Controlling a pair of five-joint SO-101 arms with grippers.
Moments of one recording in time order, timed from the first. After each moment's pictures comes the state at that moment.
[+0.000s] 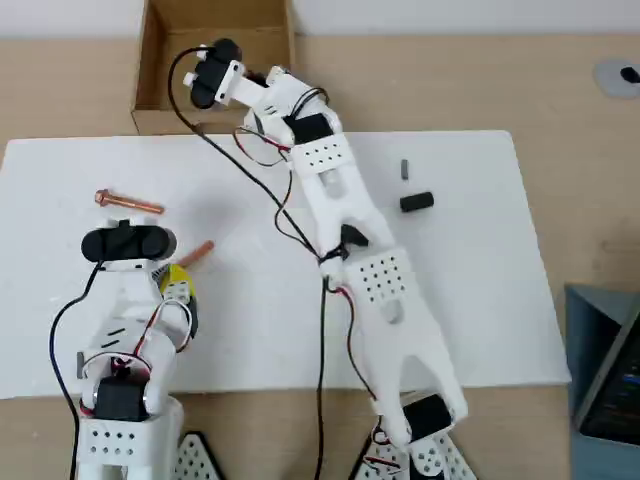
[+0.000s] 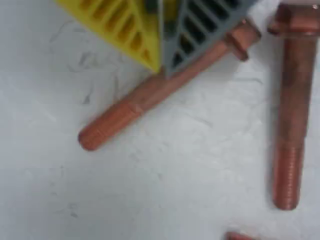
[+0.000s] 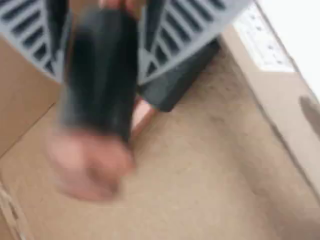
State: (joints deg) left arm -0.4 -103.8 96.3 50.9 -2.8; right arm -25.3 69.8 -70.7 41.5 36.6
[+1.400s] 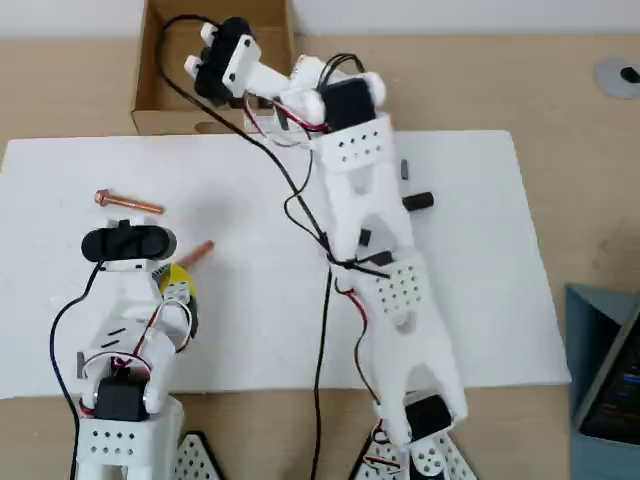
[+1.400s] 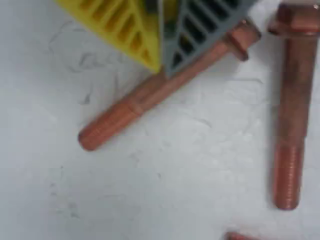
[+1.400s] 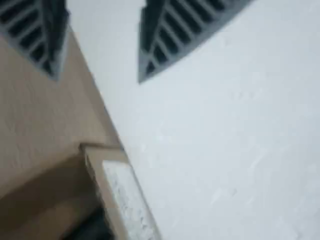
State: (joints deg) left arm -0.4 -103.8 96.3 50.9 -2.8; right arm -25.3 52.8 -92.4 99.6 36.6
